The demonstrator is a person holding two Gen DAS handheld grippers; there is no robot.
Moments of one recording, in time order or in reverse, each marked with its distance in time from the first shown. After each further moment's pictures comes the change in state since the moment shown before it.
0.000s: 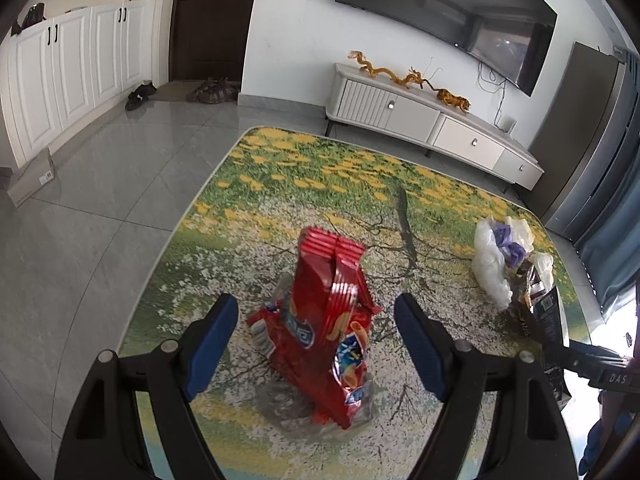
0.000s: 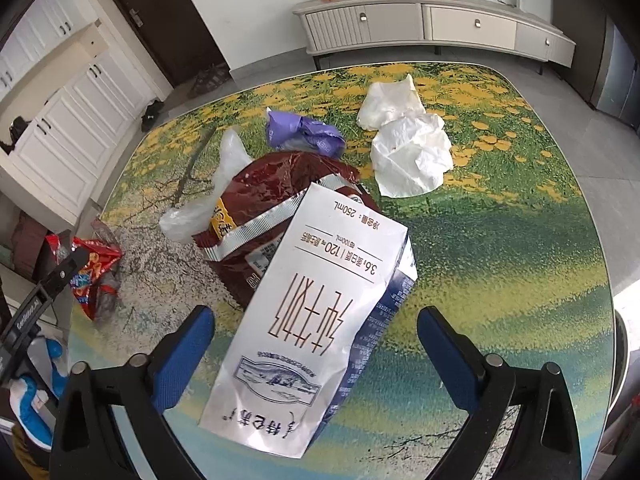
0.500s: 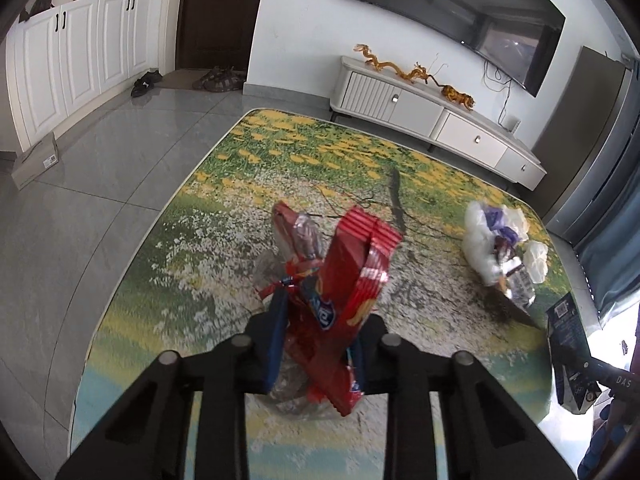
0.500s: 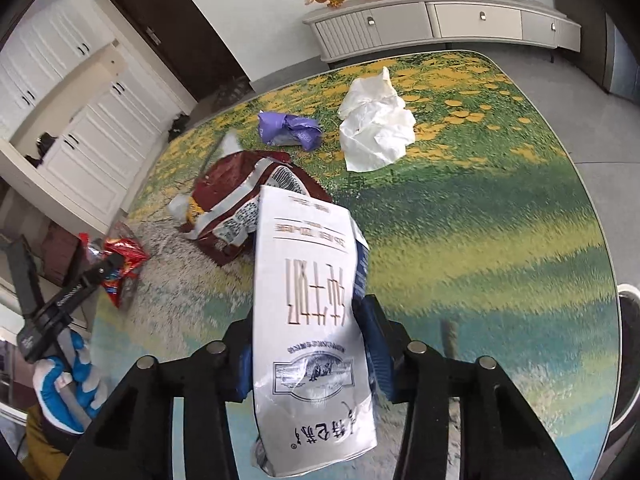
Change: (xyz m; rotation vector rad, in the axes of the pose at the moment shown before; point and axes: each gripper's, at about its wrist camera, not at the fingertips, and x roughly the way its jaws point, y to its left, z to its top) left arm -0.016 -0.014 -0.024 -0.033 0.017 0.011; right arm -0.029 -0.043 -0.027 0.047 -0.052 0.172
